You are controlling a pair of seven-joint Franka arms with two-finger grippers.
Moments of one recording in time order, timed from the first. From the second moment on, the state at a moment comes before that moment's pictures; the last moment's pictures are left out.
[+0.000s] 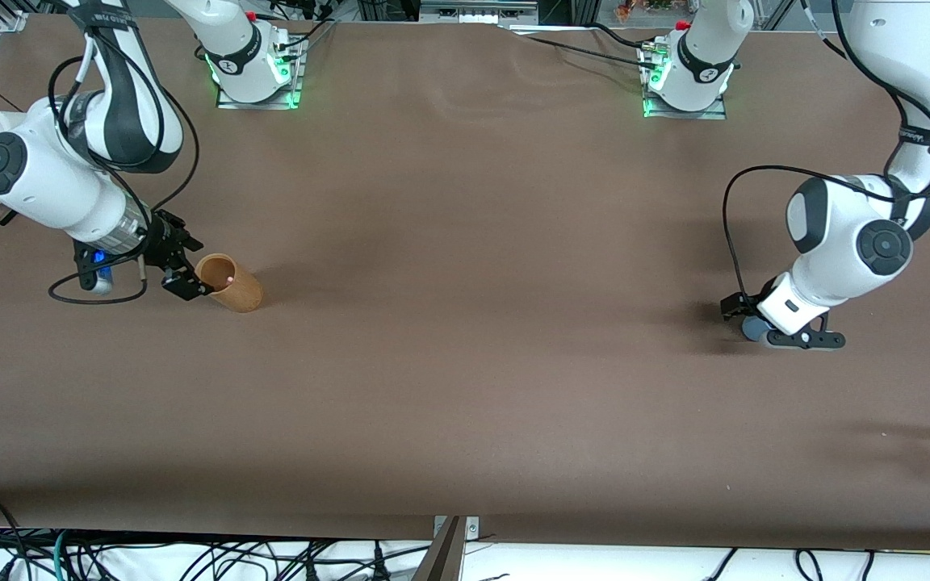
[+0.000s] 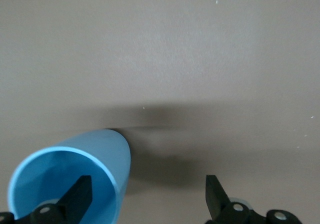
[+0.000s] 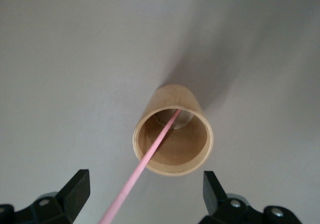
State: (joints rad) left arm 0.06 0.40 -0.03 -2.04 0.03 2.43 0.04; right arm 0.01 0.13 0.05 -2.14 0.20 2.30 1.19
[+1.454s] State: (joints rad) left arm -0.02 0.35 -0.13 -1.89 0.03 2.23 -0.21; right arm 0.04 0.19 0.08 -2.16 0.20 2.44 1.60
